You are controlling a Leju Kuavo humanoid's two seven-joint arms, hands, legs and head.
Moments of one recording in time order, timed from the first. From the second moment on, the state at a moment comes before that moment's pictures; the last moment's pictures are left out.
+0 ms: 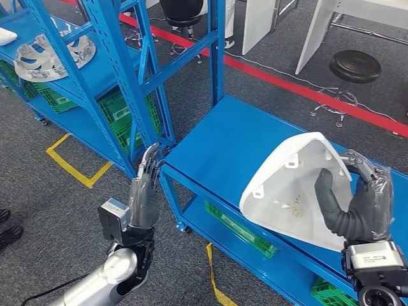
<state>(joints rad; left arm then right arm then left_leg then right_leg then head) -0.09 0.20 -0.57 -1.74 0.15 0.59 -0.44 -0.27 -0.15 0.66 -1.93 0.22 -0.35 -0.30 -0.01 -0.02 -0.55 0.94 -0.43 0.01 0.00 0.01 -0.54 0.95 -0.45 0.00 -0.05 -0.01</state>
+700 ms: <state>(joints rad) -0.12 0.19 -0.57 -1.74 0.19 0.57 -0.46 -0.26 -0.17 0.70 -1.93 0.22 -0.47 -0.27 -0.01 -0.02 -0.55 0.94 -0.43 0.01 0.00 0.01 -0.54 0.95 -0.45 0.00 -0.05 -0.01</state>
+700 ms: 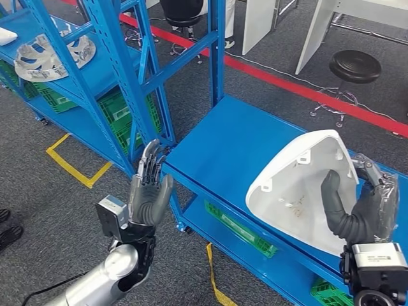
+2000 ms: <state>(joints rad) -0.16 0.20 -0.59 -1.74 0.20 0.58 -0.46 -0.27 -0.19 0.76 -1.92 0.23 -0.46 -0.25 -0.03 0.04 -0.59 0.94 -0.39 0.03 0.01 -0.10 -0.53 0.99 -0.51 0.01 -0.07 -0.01</state>
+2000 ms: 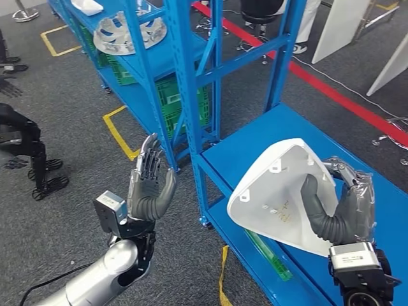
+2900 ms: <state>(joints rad) -0.16 0.20 -0.59 -1.74 0.21 0.59 -0.48 -0.27 -0.20 0.78 -1.92 0.19 -0.45 -0.27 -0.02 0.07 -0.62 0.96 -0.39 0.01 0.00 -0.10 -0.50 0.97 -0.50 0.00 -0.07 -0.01</state>
